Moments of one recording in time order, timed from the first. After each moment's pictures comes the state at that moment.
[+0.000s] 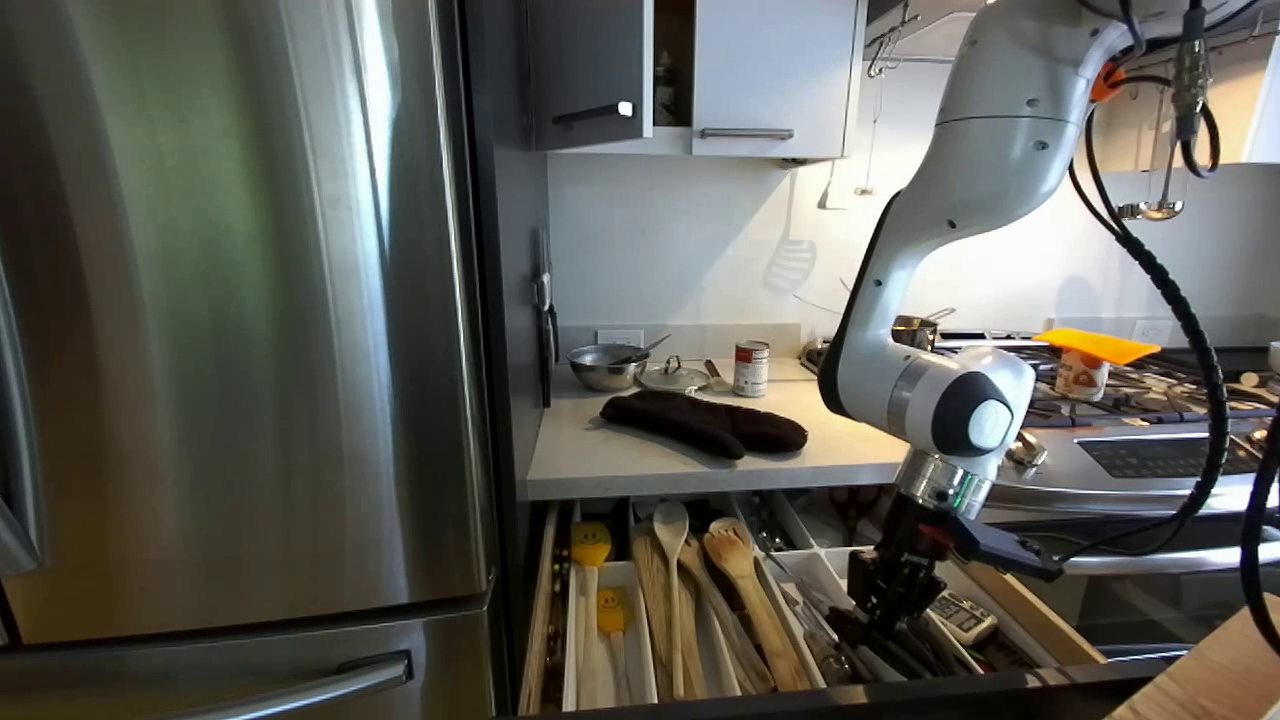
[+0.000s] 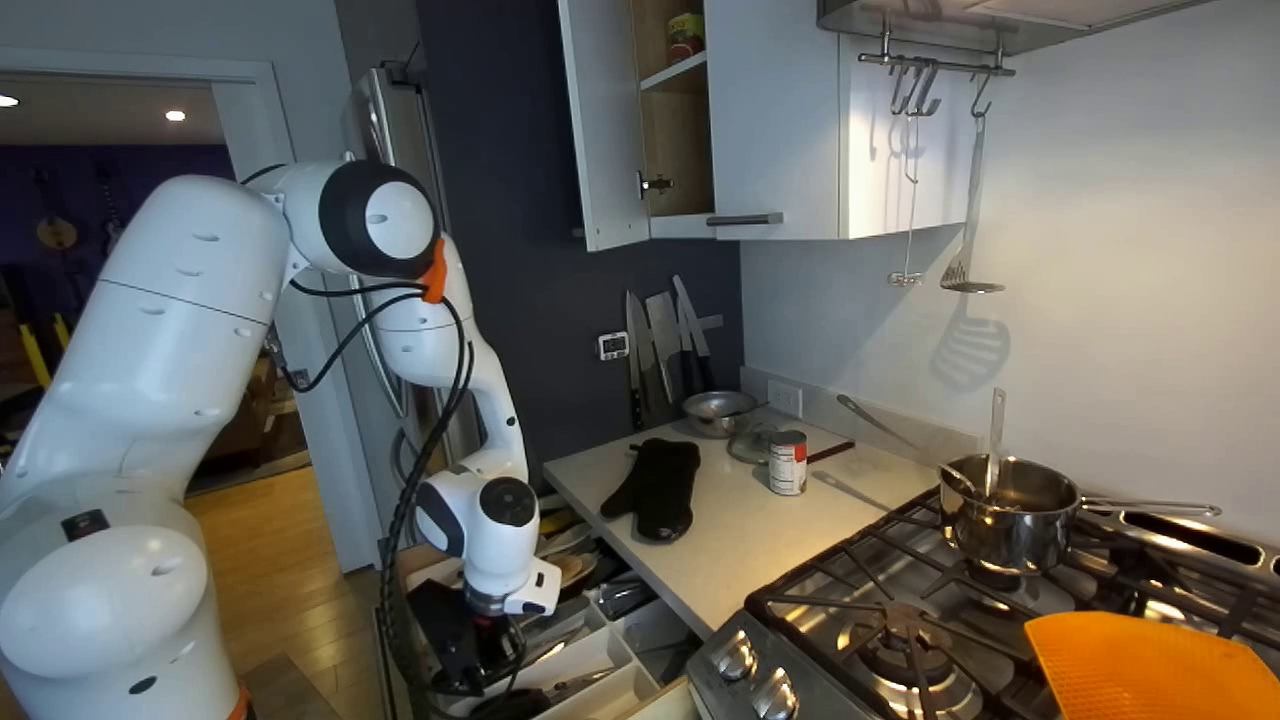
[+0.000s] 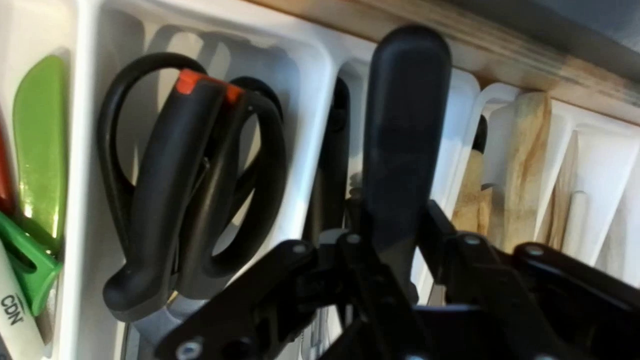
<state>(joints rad) 0.01 0.51 0.19 -2.56 1.65 2.81 -1.37</state>
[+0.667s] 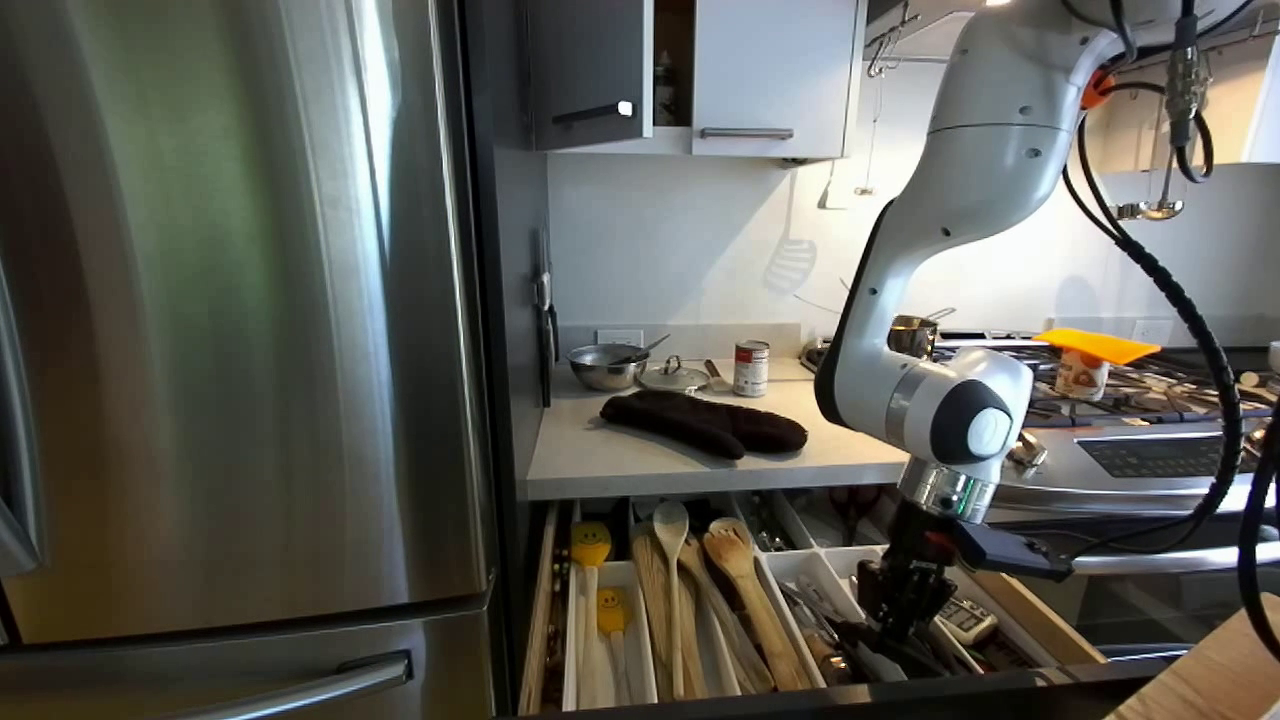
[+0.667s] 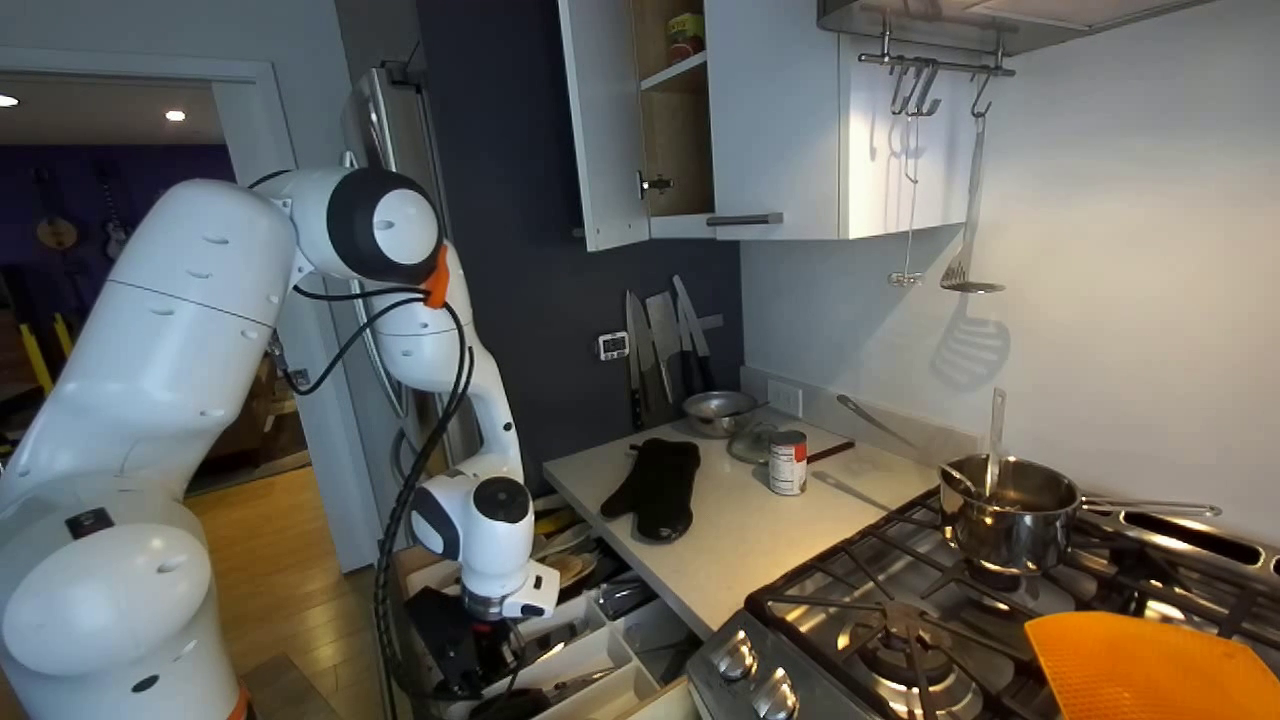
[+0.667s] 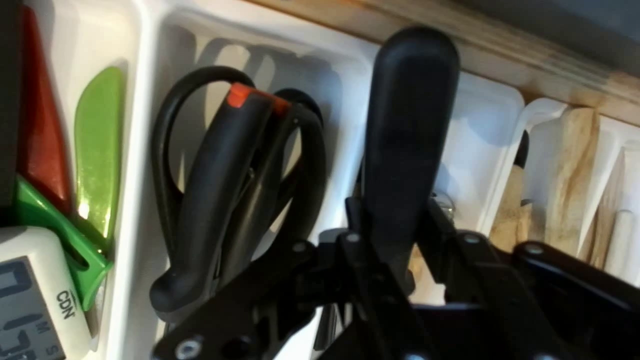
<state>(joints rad) 0.03 0.53 0.19 -2.56 1.65 2.89 -1.38</state>
